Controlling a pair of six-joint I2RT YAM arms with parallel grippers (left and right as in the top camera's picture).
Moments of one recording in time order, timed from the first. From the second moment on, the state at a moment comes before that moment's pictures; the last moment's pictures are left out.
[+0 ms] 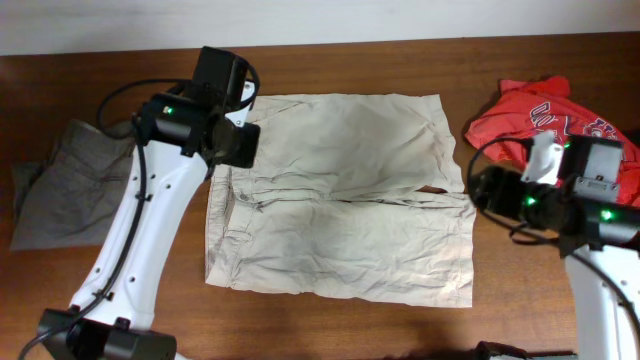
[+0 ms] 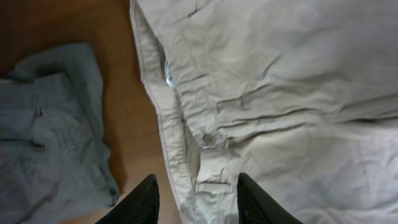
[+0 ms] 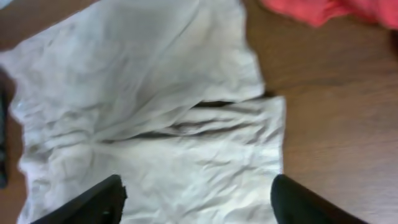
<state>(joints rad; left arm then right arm) -0.30 1.68 1.75 -1.24 -0.15 -0.02 -0.24 1.16 1.08 -0.96 -0.37 0.14</state>
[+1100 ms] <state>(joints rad) -0.05 1.88 1.24 -0.72 0.32 0.06 0.13 1.80 1.09 -0.71 -0.31 0.13</state>
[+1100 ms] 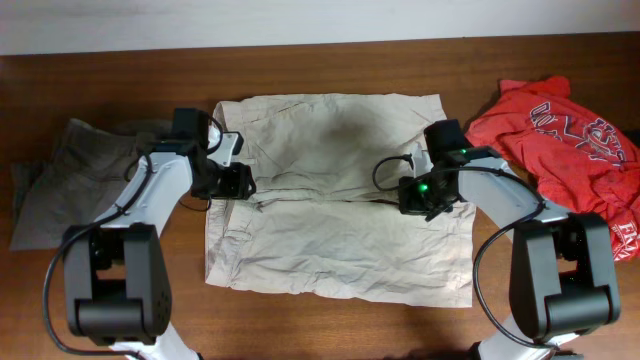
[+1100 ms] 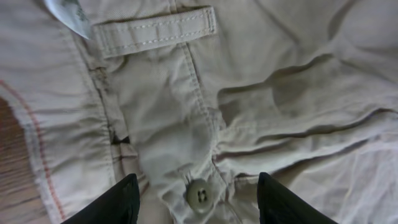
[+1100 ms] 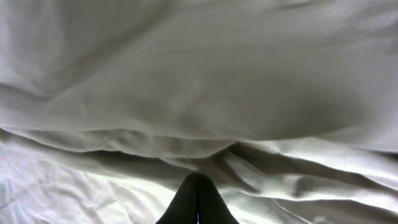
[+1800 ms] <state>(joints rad) 0.00 1.90 1.24 -0.70 0.34 0.07 0.13 1.76 1.09 -0.71 -0.30 0.13</state>
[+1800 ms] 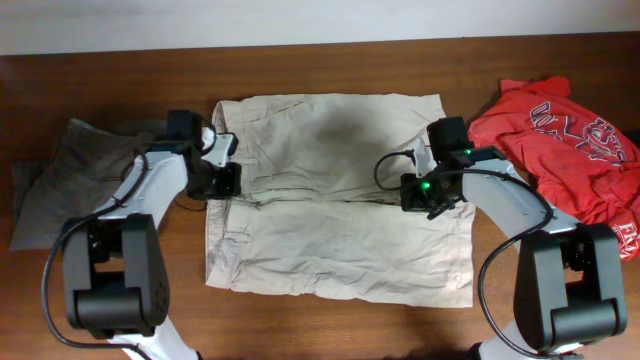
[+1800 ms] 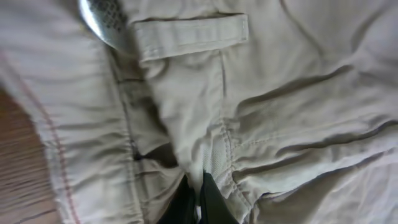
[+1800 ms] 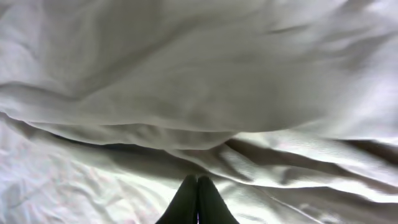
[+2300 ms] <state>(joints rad) 0.07 1.82 1.24 -0.72 0.24 0.00 0.13 1.76 1.09 -0.72 -0.22 0.14</state>
